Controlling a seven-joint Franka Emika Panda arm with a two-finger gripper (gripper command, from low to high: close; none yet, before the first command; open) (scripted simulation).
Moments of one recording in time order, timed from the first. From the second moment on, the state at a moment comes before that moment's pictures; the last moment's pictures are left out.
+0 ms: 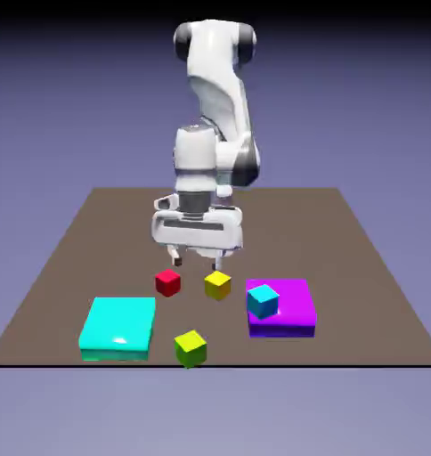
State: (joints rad) arm -0.21 0.02 0.11 -2.40 0.09 2.63 1.16
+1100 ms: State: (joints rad) arm -0.10 0.07 0.32 -2.25 0.08 2.06 1.05
